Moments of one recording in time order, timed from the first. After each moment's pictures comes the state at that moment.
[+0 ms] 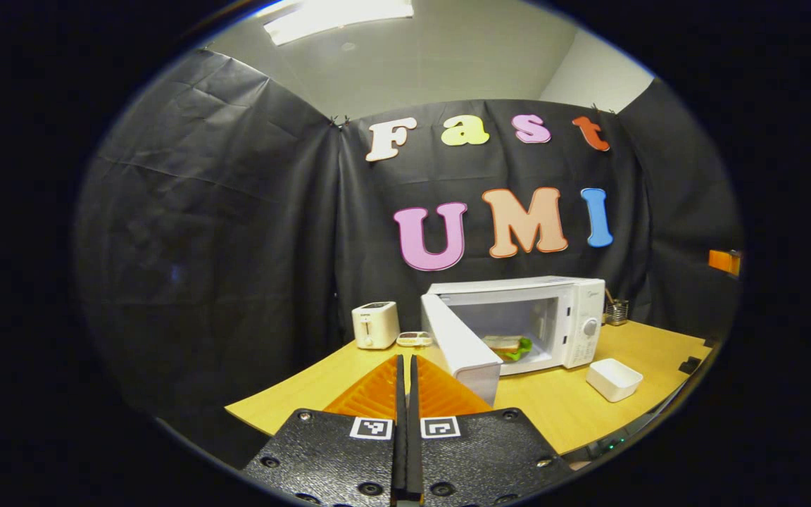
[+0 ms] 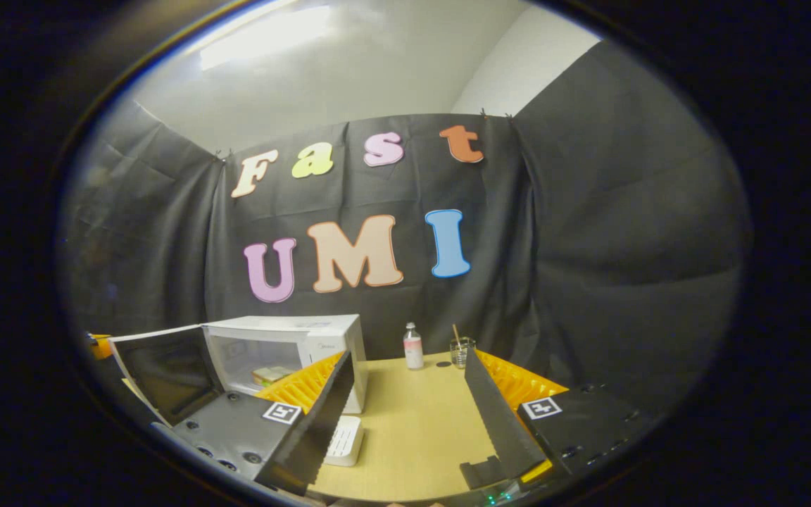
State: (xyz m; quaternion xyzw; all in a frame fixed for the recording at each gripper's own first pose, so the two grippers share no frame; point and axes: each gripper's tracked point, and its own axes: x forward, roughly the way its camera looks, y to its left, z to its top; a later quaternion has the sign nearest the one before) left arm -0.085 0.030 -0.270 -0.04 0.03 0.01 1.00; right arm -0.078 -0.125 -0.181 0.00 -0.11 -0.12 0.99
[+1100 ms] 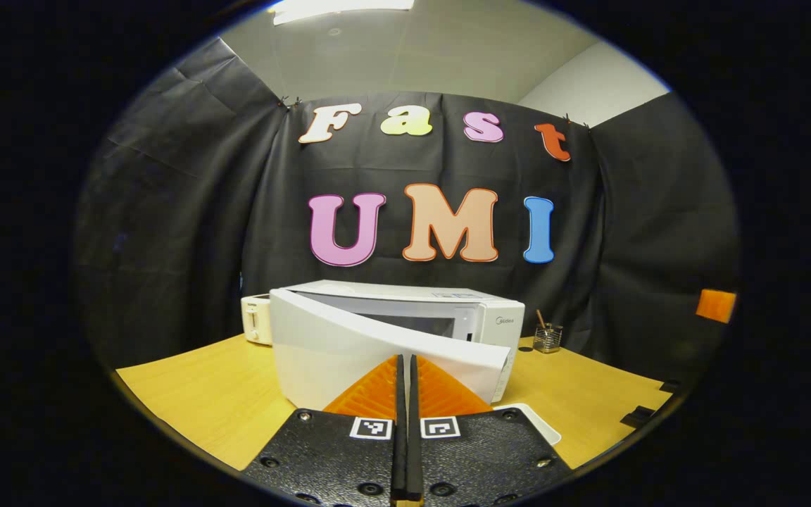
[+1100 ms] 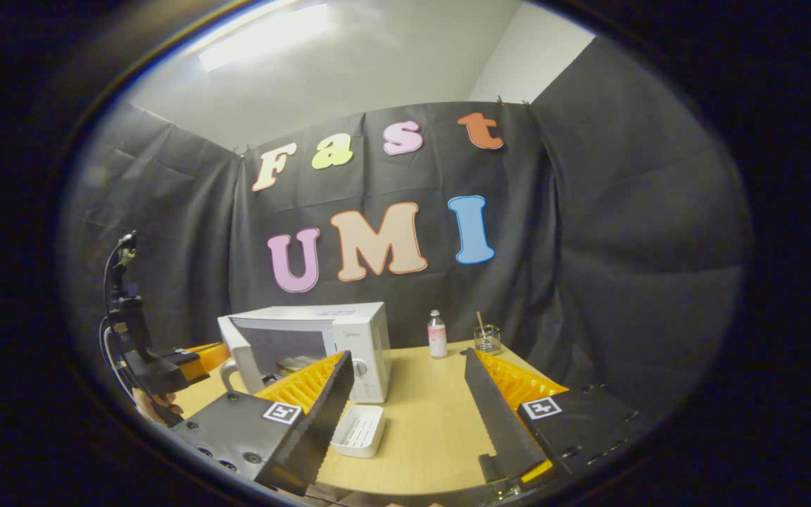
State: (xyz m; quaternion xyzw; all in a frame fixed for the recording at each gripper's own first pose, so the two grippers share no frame) left arm 0.030 -0.162 -0.268 -0.10 0.03 -0.09 0.99; right arm -0.068 -0.102 -0.198 0.00 -0.08 -0.07 0.99
